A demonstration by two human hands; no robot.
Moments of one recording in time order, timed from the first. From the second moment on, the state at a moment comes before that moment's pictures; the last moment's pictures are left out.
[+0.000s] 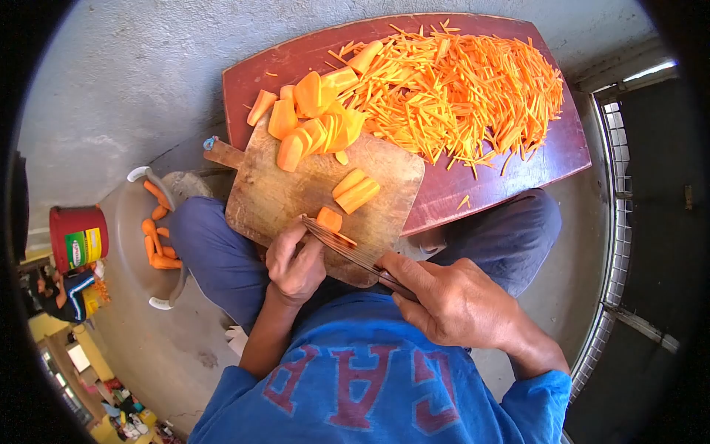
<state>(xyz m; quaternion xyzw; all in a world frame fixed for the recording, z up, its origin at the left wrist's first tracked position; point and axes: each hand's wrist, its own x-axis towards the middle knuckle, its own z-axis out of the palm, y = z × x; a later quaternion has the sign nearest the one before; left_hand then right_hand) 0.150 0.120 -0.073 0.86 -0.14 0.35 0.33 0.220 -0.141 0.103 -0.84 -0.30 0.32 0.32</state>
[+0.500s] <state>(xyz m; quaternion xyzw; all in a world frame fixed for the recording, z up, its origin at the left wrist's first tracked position) 0.148 0.118 -0.072 0.86 -0.13 0.35 0.35 0.250 -0.106 0.033 -0.83 -0.38 0.29 0.30</state>
